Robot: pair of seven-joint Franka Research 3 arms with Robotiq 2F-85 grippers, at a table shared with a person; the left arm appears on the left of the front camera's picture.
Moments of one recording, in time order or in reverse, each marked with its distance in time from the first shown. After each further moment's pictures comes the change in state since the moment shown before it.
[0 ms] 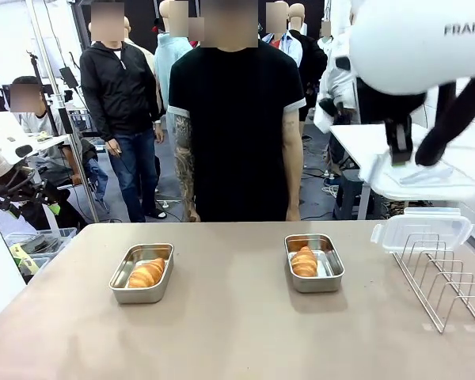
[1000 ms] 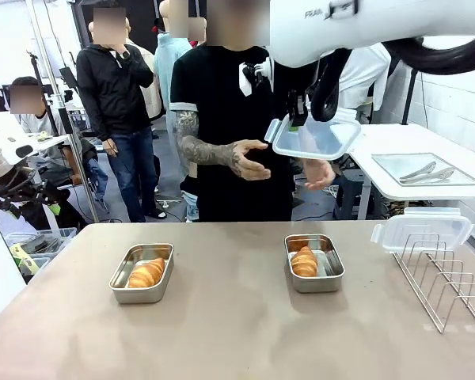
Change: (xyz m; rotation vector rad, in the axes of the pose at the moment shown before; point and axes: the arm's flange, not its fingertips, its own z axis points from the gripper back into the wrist) left arm 0.000 0.000 0.000 0.000 0.001 -0.001; right arm 0.145 -0.146 -0.040 -0.034 -0.298 0.223
